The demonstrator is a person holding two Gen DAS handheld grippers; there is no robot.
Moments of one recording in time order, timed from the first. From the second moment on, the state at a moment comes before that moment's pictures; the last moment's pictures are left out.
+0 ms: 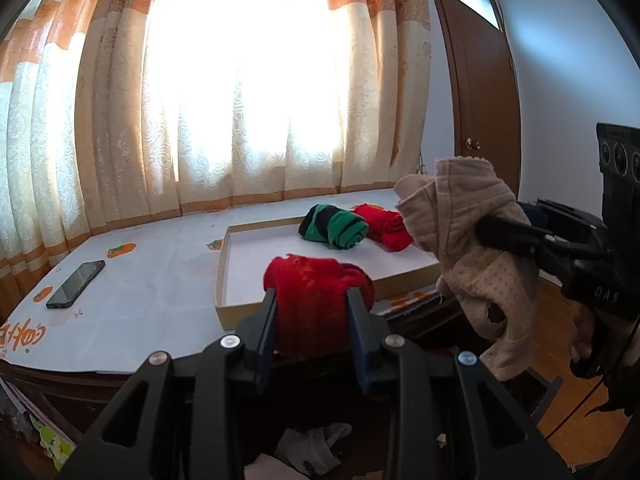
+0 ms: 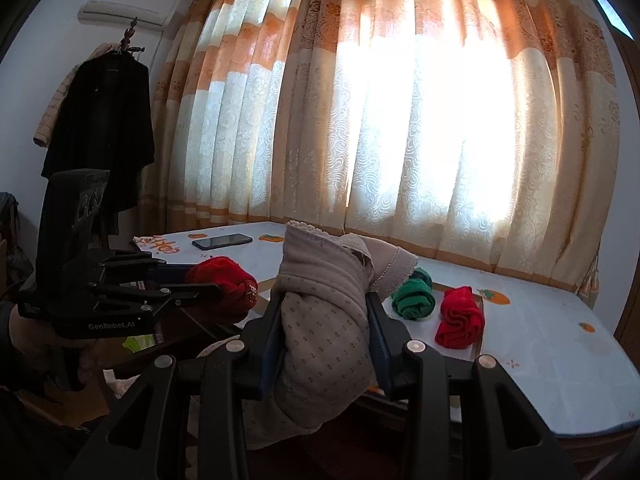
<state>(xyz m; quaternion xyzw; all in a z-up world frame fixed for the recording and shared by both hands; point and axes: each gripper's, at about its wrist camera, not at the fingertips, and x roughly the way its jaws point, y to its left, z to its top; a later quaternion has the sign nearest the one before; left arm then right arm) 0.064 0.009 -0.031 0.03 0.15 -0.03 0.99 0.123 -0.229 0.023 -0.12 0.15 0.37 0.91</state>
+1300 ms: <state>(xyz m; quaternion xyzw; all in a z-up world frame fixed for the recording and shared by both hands) 0.175 0.045 0.001 0.08 0.19 -0.02 0.98 0.230 -0.170 0.038 -0.16 0.21 0.38 0.89</state>
